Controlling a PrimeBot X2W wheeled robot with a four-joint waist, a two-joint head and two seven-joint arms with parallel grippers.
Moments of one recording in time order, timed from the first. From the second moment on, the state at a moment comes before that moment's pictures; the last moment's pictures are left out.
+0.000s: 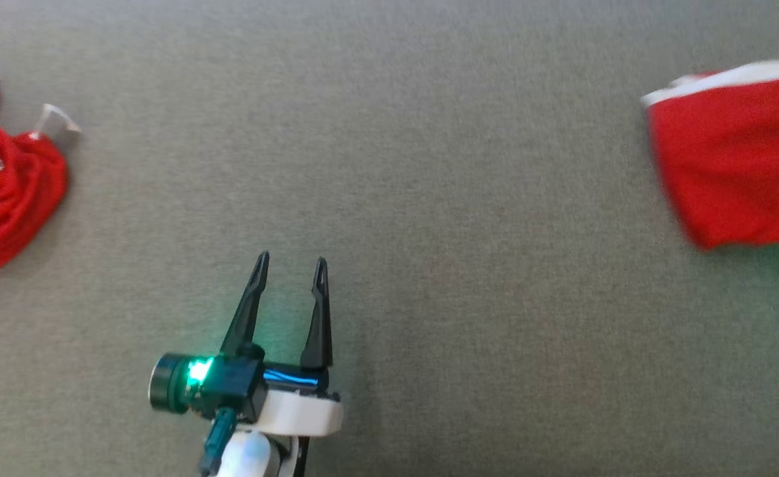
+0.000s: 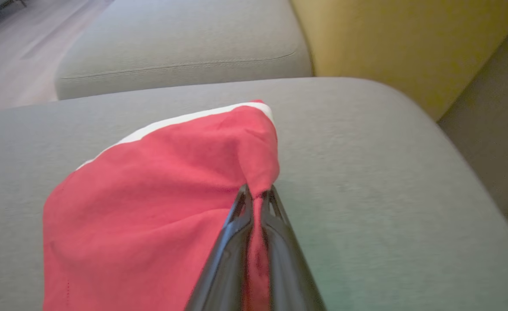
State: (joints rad) left arm -0.10 0.05 -0.42 0.14 -0.18 0.17 -0.26; right arm -0.45 -0.72 0.23 0.54 0.77 0.13 0.09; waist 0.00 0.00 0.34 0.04
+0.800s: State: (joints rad) left arm -0.12 0.05 -0.42 0.18 -0.18 0.16 -0.26; right arm -0.54 -0.51 0.15 0.66 0.34 0.13 -0.16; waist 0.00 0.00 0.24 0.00
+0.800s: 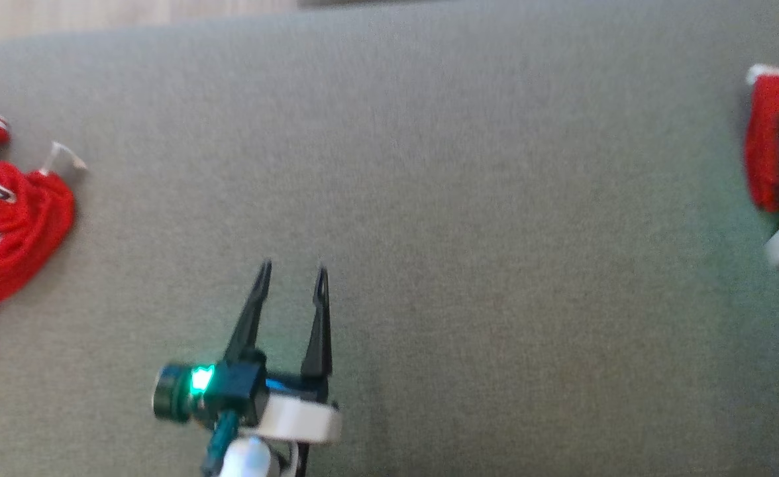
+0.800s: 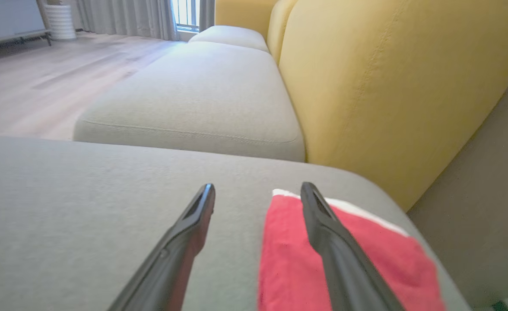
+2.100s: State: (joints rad) left arm 0.25 0.05 -0.25 0.04 -0.17 0.17 -0.26; right arm 0.15 -0.11 0.14 0.22 0.25 0.13 -0.25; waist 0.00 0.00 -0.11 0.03
